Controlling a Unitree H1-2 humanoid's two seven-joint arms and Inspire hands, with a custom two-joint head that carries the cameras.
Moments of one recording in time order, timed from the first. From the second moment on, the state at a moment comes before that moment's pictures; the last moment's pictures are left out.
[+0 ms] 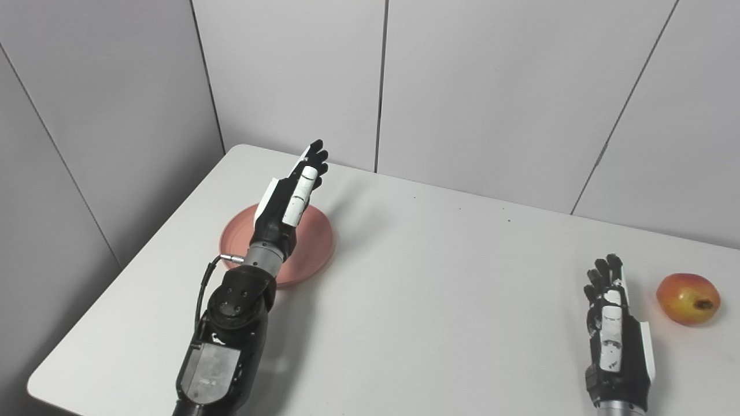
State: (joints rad) left arm -0.30 0.21 0.18 -0.04 -0.09 0.17 -0.04; right arm -0.17 0.03 0.02 0.15 0.05 -0.20 -0.01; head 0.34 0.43
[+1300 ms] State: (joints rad) left arm -0.29 0.32 0.37 0.16 -0.14 0.03 0.01; right arm -0.18 0.02 0.02 0.16 0.06 -0.21 -0.01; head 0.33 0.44
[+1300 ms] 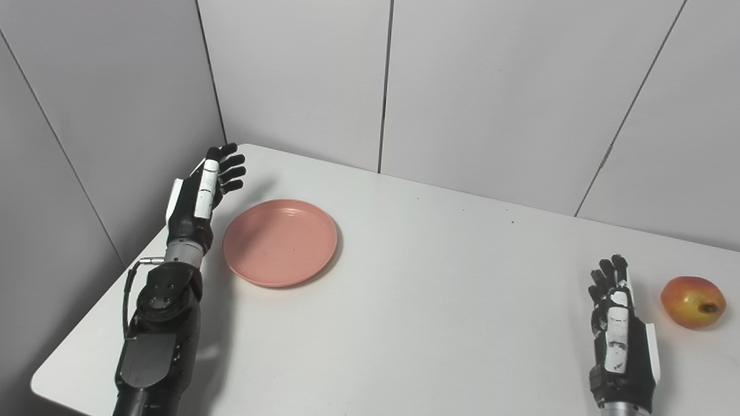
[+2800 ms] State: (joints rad) left arm -0.30 0.27 0.24 0.24 -0.19 0.03 -0.06; right arm -0.17 0.02 0.01 0.14 0.06 -0.21 -0.01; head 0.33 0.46
